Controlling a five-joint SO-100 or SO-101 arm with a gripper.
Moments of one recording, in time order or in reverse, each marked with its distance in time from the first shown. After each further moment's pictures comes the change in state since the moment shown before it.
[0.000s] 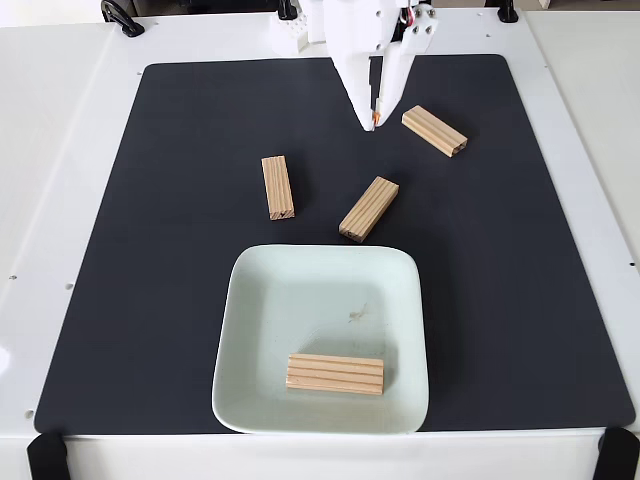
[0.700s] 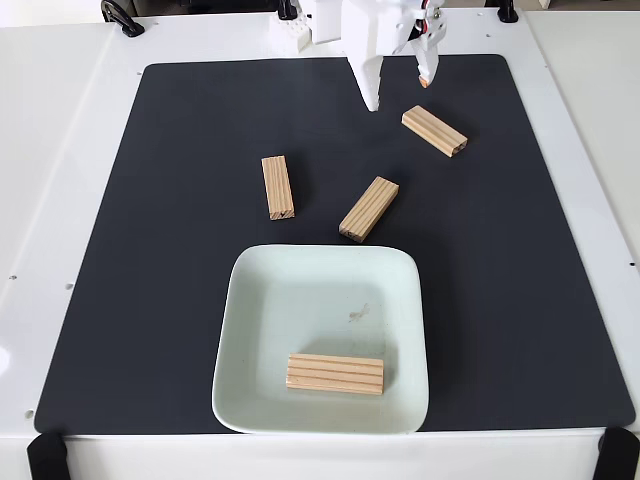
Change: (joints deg) arm -4.3 -1.0 5.9 8.7 -2.5
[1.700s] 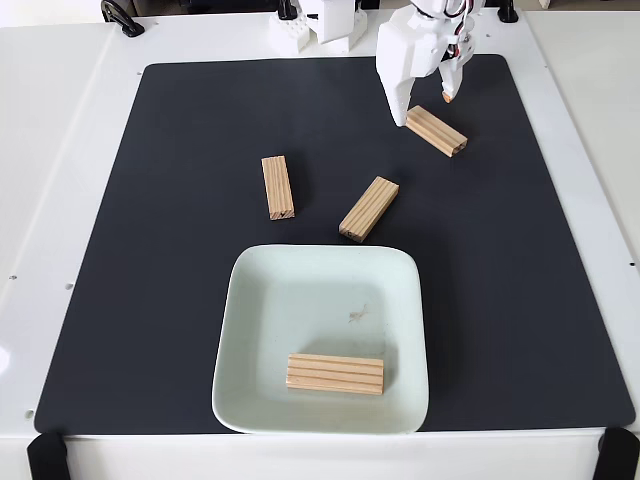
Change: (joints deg) arm -8.3 -6.0 3.3 -9.8 6.8
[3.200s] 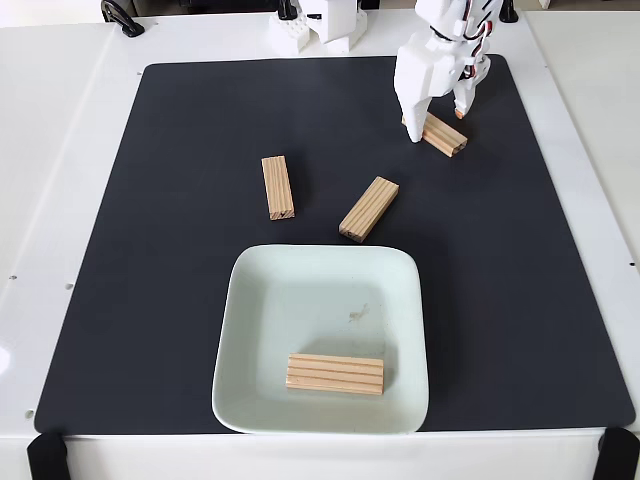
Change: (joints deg) arm -4.3 -7.4 -0.3 -5.4 3.3
